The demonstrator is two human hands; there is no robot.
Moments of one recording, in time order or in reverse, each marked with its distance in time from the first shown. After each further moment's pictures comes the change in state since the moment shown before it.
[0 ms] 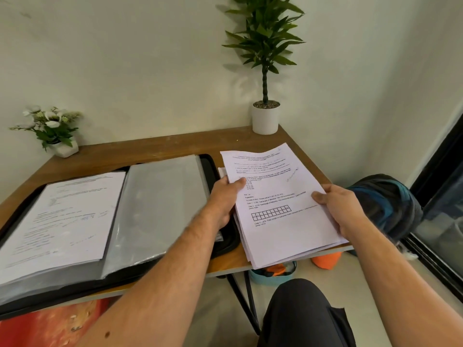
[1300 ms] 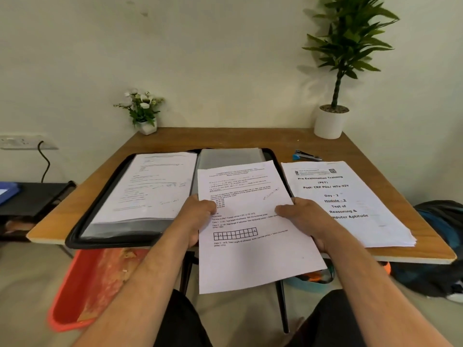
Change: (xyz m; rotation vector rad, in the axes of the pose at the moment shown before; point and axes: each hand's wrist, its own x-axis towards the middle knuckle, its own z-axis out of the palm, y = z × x) left_hand -0.119 0.007 -0.184 0.059 0.314 -0.108; right_hand -0.092 -0.013 0.161 -0.171 -0.493 -0.057
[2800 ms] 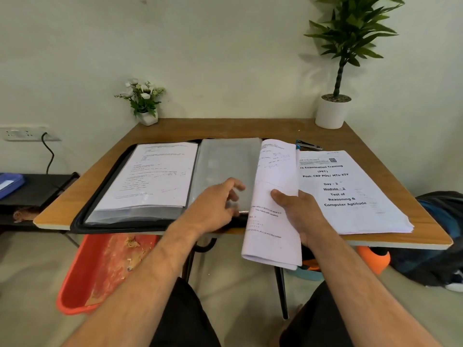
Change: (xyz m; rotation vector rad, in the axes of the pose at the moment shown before) left_hand -0.014 -0.005 0.014 0.917 -0.195 0.571; right_hand 0.004 0.024 0.024 0.405 0.100 -0.071
